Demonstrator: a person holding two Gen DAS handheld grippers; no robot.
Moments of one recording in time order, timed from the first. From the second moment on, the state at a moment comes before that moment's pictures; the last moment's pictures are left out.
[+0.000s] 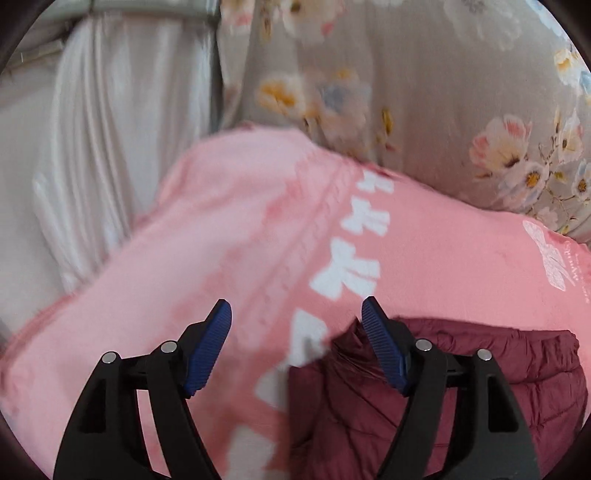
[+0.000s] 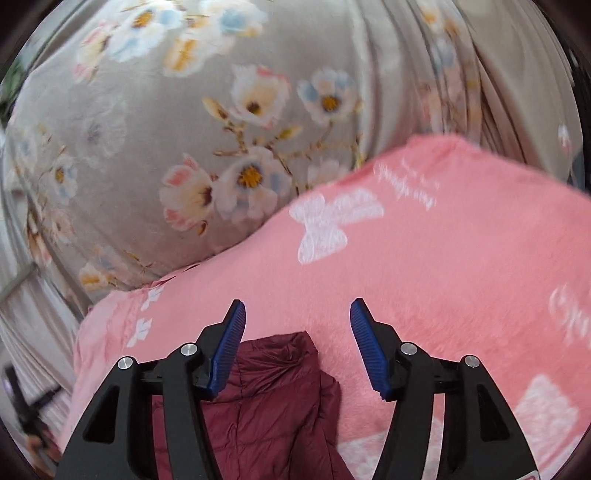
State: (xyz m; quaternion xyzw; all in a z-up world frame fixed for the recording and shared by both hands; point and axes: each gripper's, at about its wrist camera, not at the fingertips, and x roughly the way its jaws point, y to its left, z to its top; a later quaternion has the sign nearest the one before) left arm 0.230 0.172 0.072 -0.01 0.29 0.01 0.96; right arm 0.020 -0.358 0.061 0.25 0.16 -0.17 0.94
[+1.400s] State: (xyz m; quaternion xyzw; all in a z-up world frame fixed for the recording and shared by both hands) left arm 0.276 -0.040 -0.047 0.10 0.39 -0.09 0.91; right arm 0.225 -0.189 -0.055 0.11 0.39 -0.01 0.91
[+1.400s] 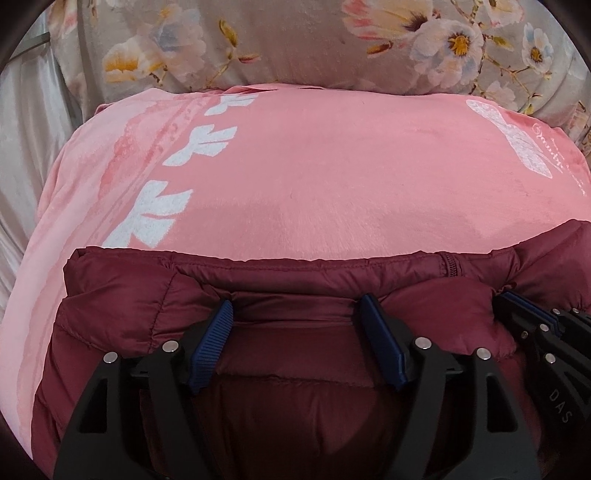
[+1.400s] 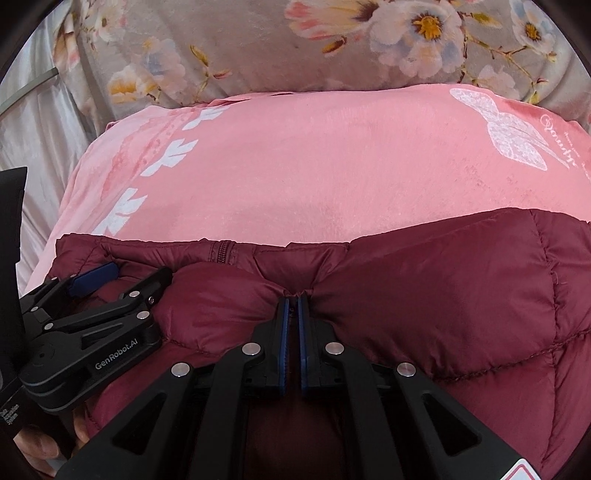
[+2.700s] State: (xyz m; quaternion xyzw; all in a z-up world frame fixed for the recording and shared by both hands) left arm 0.275 -0.053 -0.054 0.13 0.37 -0.06 0.92; right arm 0.227 -0.169 -0.056 0.05 0.39 -0.05 0.92
